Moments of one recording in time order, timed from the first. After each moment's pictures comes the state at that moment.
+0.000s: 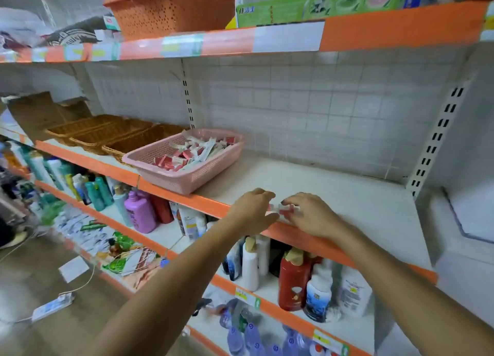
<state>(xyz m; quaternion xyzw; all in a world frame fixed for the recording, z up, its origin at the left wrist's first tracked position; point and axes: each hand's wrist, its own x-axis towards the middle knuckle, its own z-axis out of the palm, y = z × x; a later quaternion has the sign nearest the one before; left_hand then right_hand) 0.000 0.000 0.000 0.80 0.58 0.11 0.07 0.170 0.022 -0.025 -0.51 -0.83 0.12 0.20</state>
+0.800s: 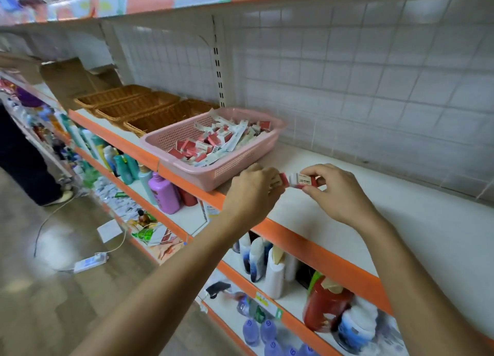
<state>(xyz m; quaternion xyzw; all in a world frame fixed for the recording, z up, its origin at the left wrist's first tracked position) -0.052 0.041 0.016 0.72 0.64 0.26 -0.01 0.119 0.086 0.009 -0.49 -0.80 0.17 0.29</state>
